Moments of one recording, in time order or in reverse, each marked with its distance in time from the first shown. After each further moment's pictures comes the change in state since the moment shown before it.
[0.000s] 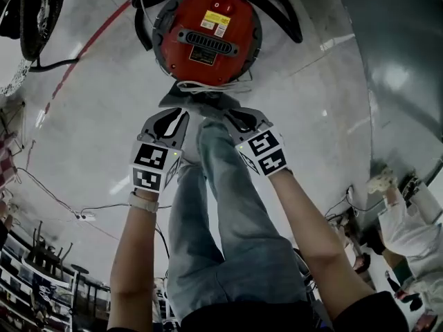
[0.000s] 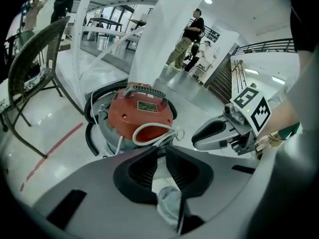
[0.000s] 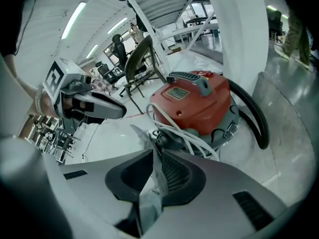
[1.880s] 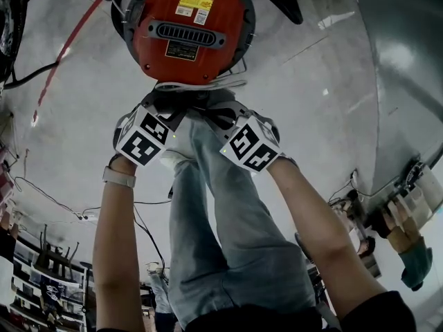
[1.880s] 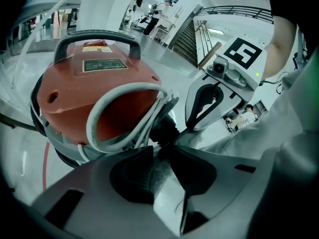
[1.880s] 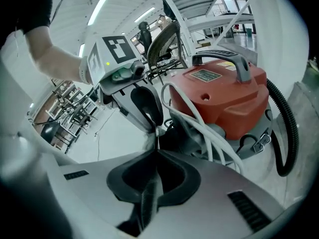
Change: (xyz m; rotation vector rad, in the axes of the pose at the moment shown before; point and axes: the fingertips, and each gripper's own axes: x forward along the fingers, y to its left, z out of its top) left arm 0.082 -0.020 -0.062 0.375 0.384 -0.302; right arm 0.032 0.014 -0.025 -0.254 0.071 0.186
